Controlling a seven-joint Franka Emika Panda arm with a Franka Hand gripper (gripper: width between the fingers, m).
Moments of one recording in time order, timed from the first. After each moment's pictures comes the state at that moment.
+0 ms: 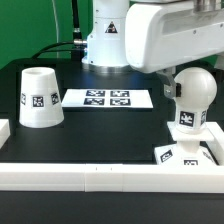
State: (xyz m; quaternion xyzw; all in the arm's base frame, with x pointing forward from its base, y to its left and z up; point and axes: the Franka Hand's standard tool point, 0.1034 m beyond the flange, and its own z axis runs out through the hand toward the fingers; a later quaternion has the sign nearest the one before) arm 0.629 0.080 0.124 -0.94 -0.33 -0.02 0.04
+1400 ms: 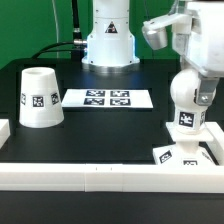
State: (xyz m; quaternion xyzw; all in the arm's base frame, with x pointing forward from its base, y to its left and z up) arm 0.632 0.077 0.116 -0.68 -0.73 -0.02 -0.03
